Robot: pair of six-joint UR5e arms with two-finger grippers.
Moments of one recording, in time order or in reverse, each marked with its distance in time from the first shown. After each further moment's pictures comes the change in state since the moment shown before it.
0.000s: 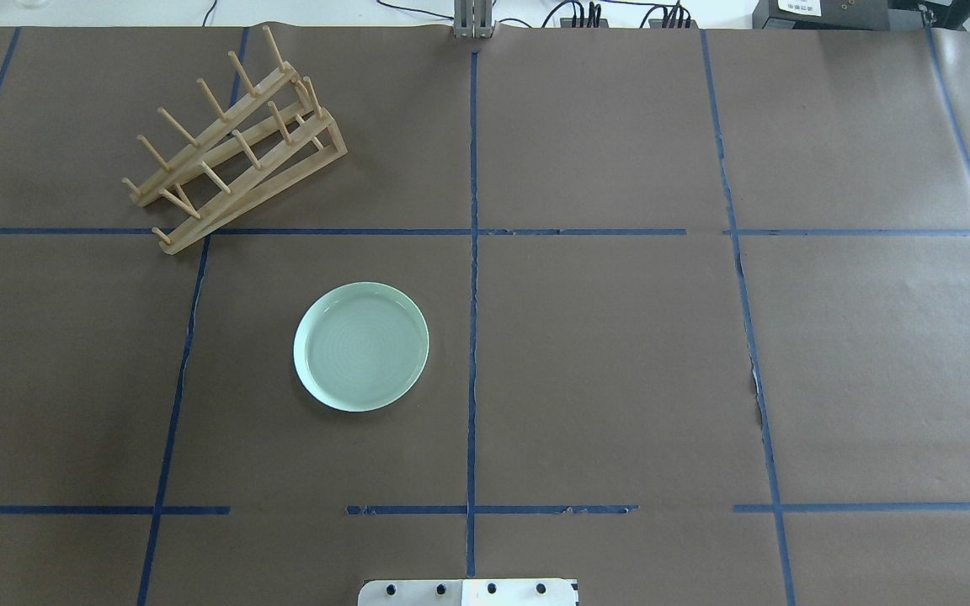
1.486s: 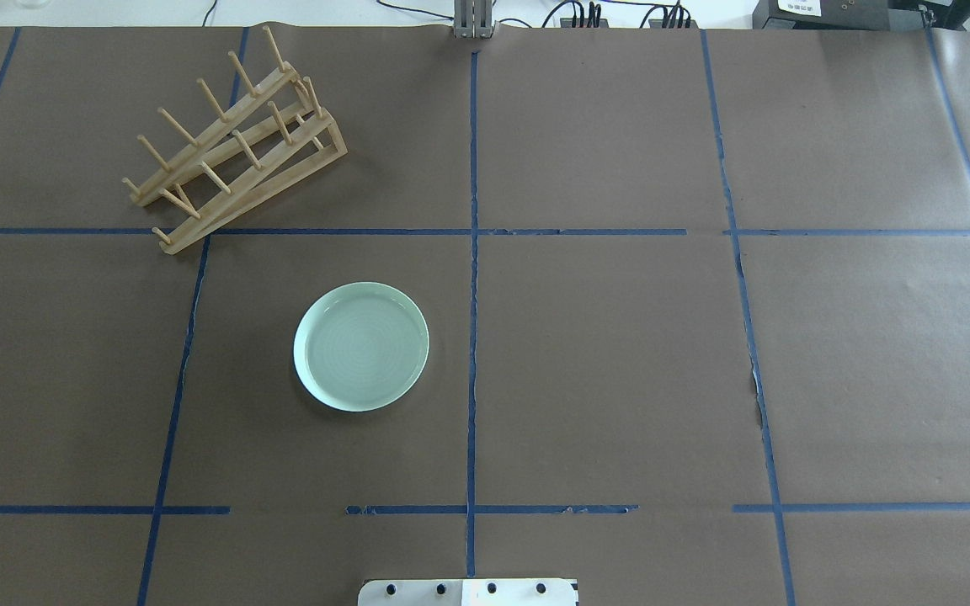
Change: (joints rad) left arm 0.204 -0.269 -0.286 0.138 0.007 -0.539; right arm 0.000 0.000 0.000 0.000 0.000 0.001
